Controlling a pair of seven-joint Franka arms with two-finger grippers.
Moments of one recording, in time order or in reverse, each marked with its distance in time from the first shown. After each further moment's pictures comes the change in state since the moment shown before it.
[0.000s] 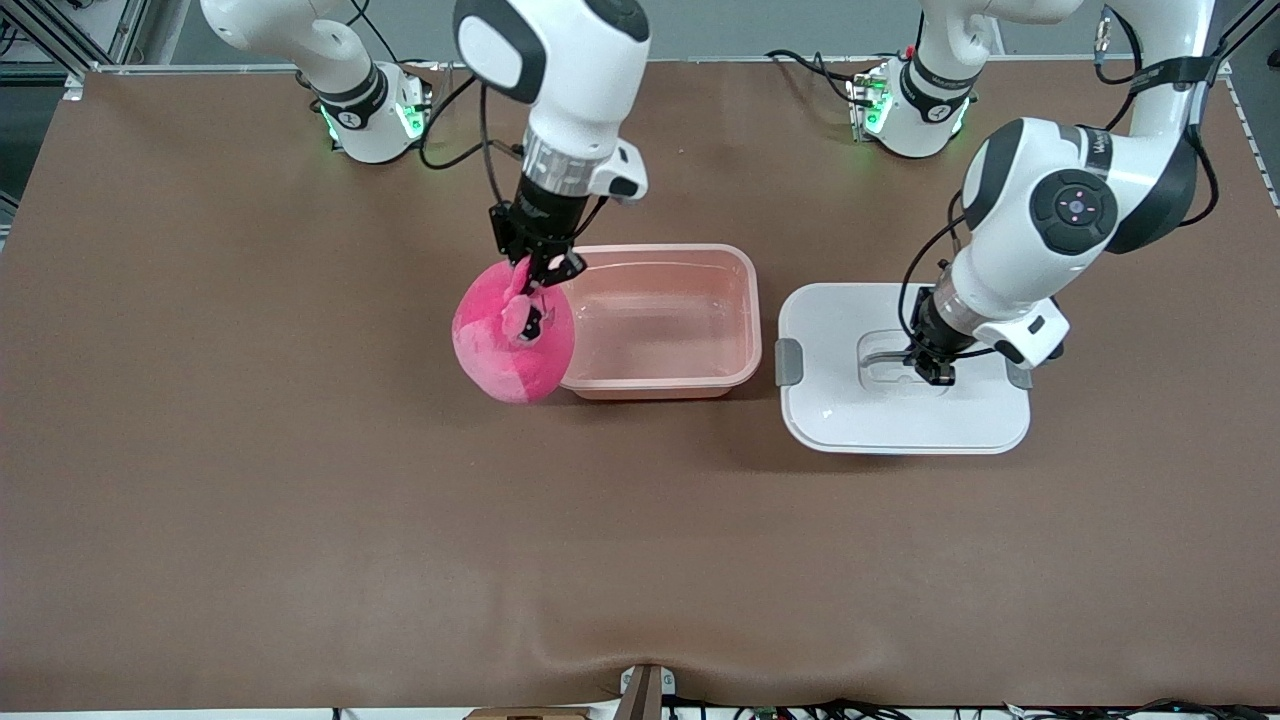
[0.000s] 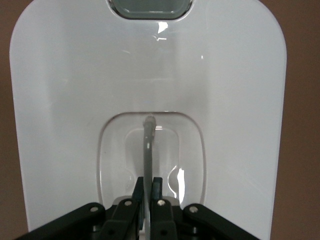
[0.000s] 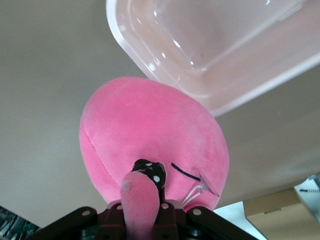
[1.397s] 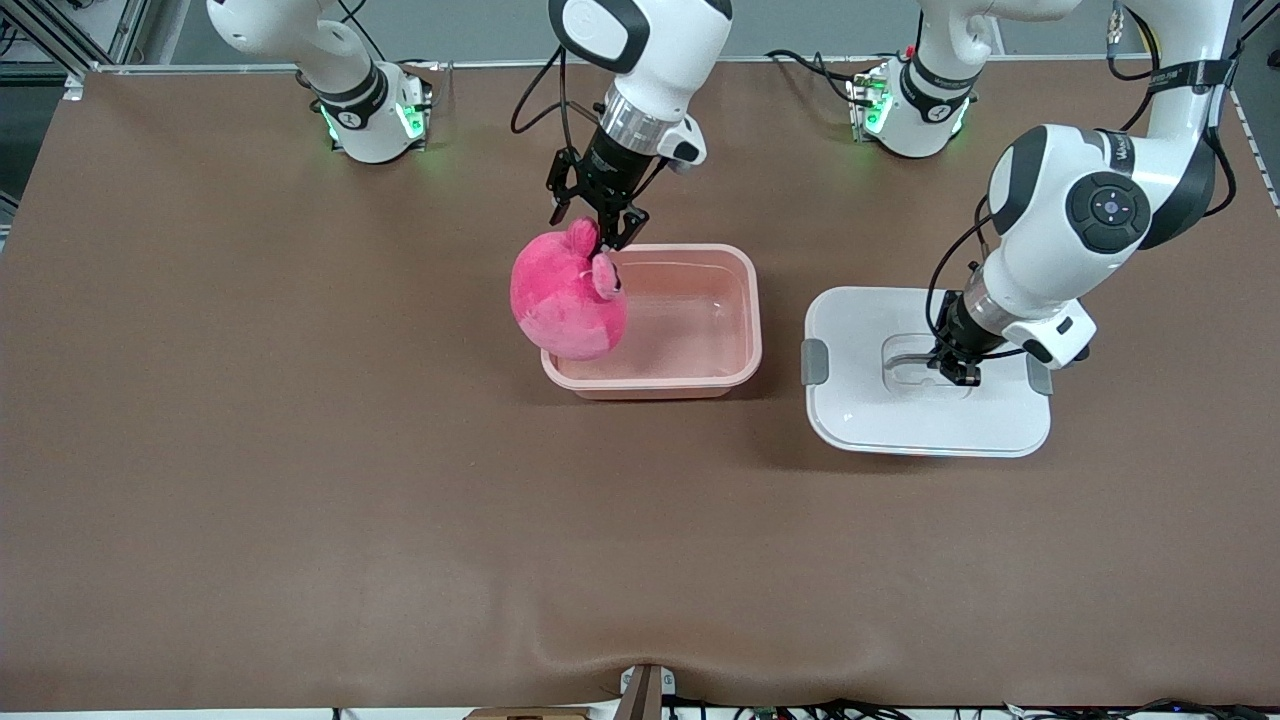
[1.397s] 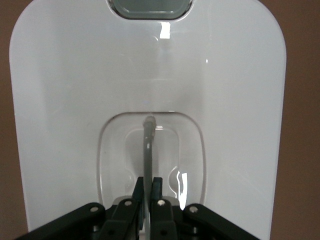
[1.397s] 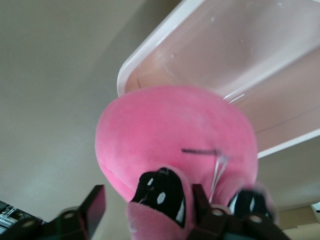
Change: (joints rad) left arm 0.054 -0.030 -0.012 -0.095 0.000 0.092 0.052; right arm 0.169 0.064 -0.018 -0.012 -0.012 -0.069 0.253
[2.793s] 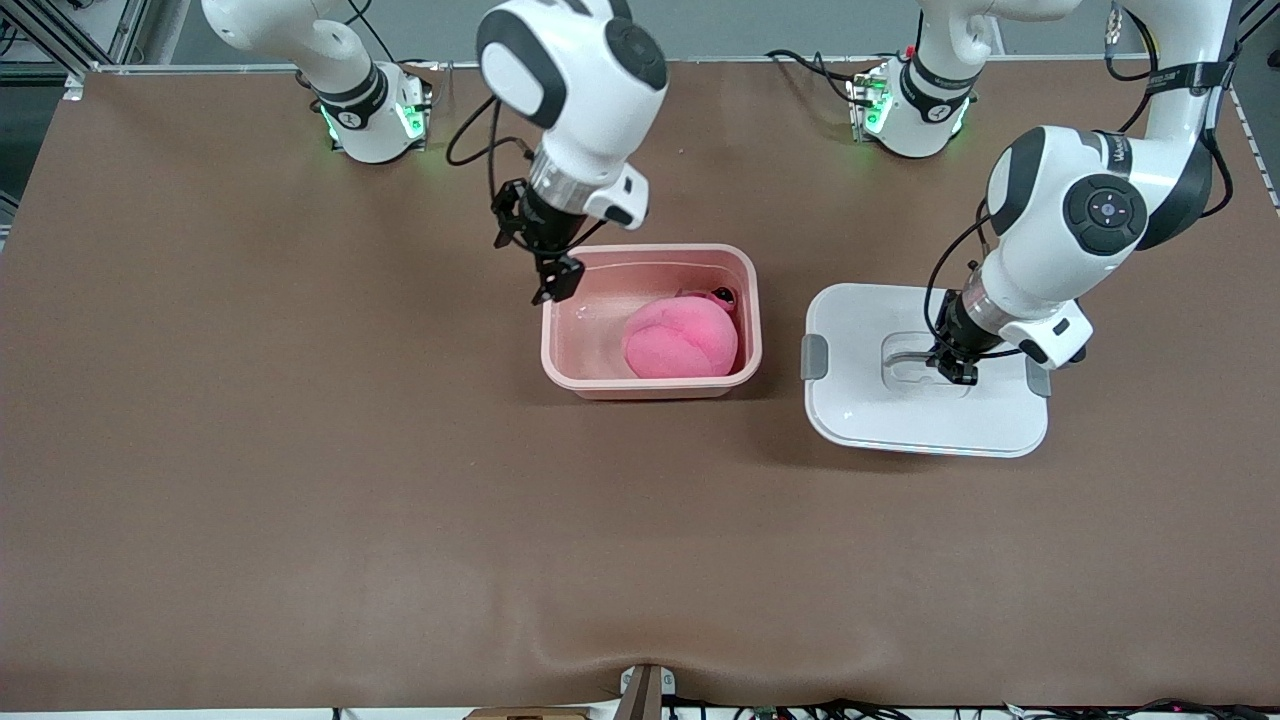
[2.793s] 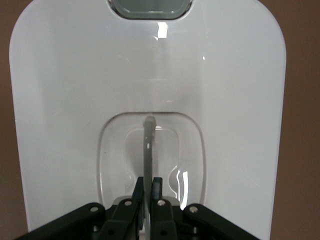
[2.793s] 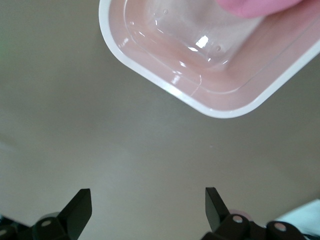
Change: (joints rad) left arm -0.001 0.000 -0.001 -0.009 0.000 0.002 0.031; right arm -0.219 -0.008 -0.018 0.055 0.142 -0.040 0.000
